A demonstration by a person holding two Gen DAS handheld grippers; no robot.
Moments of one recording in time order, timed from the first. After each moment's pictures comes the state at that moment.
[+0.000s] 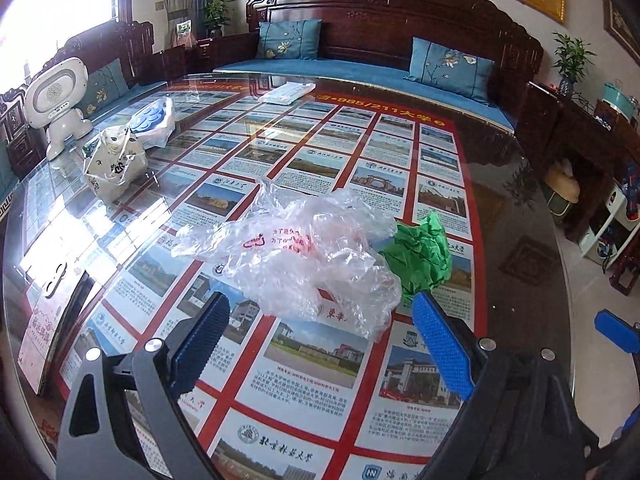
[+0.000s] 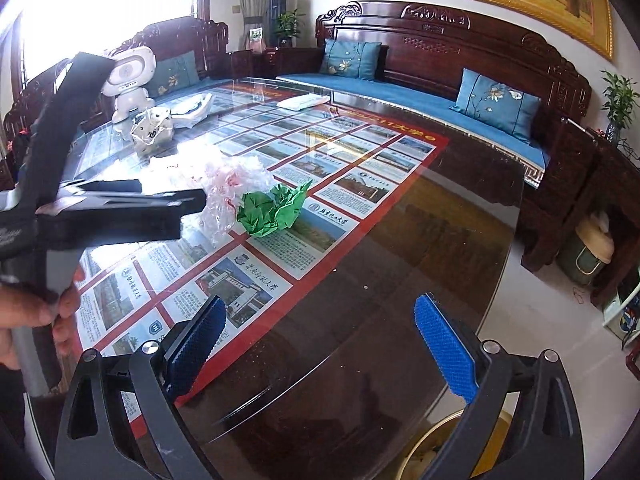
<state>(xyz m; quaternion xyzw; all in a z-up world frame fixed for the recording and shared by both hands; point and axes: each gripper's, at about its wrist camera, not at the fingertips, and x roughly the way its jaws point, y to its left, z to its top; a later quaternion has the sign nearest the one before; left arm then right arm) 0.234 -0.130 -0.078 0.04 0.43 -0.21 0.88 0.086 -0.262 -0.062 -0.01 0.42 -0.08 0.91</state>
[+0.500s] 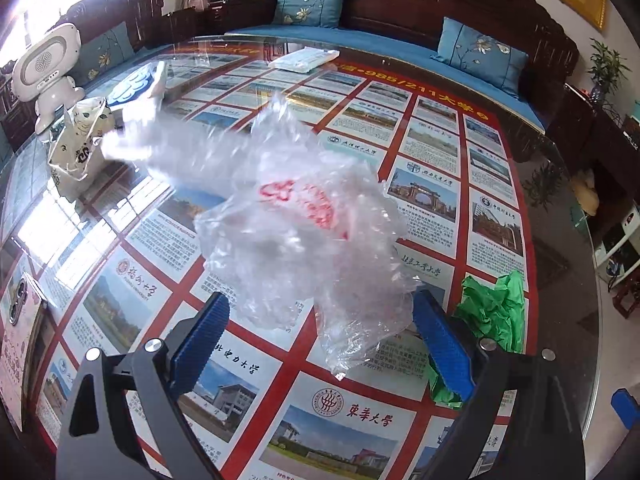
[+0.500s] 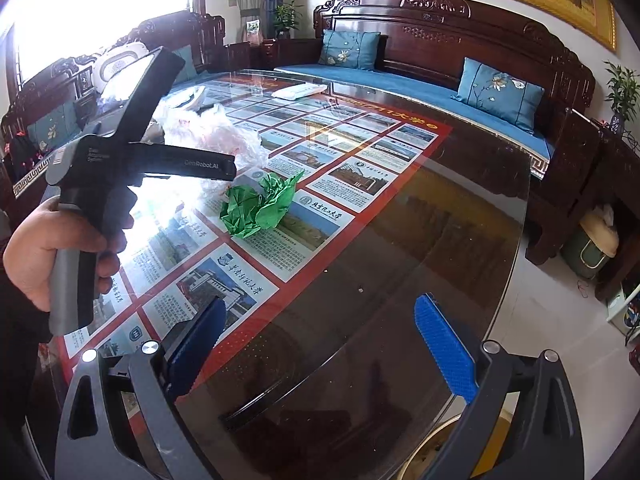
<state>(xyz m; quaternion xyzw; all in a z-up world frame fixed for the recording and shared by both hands) 0.311 -0.152 -0.116 0.02 0.49 -0.19 0.85 0.103 -0.276 -0.075 0.00 0.43 -0.07 0.90</state>
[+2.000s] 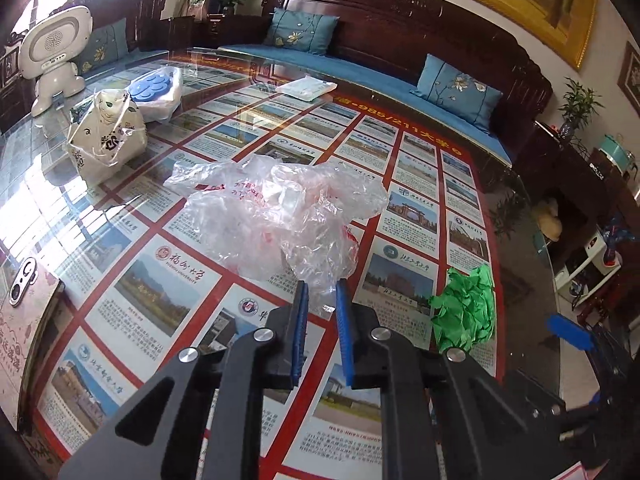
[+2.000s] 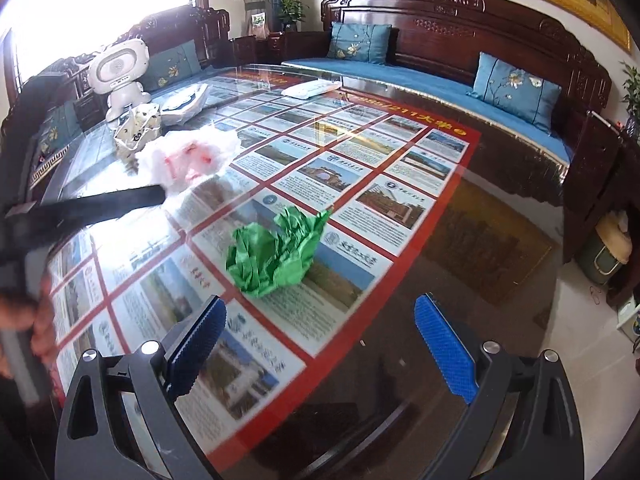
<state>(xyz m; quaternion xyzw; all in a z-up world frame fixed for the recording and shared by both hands) 0.291 -0.082 -0.095 -0.05 0.45 -0.24 0.86 0.180 -0.270 -0.090 0.01 0.45 -0.06 0.89</state>
